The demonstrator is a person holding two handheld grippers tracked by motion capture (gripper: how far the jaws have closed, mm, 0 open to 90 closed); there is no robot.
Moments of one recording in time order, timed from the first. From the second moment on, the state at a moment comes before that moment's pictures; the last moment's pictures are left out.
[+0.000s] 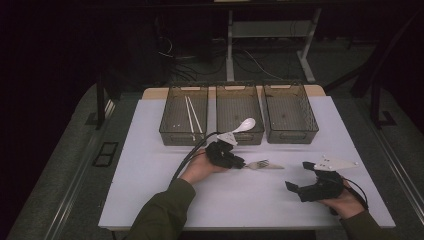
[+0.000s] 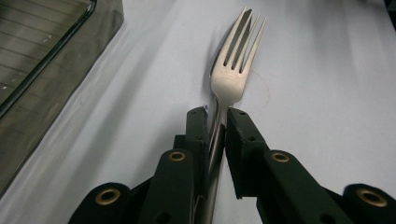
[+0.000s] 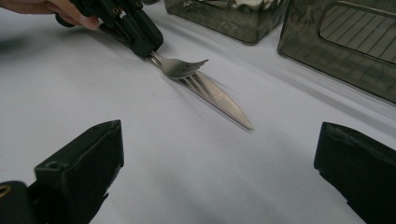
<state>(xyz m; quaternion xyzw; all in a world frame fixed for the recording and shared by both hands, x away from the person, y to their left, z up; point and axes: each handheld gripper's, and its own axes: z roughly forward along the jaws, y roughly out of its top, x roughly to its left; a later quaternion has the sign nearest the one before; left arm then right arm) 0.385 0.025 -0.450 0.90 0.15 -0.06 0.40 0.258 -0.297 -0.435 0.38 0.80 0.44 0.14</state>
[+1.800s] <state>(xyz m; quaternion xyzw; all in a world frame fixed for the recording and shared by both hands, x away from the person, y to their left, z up) 0.376 0.046 -0.405 0.87 0.17 -0.03 0.45 0.285 -0.280 -0.410 0.34 0.81 0.48 0.05</state>
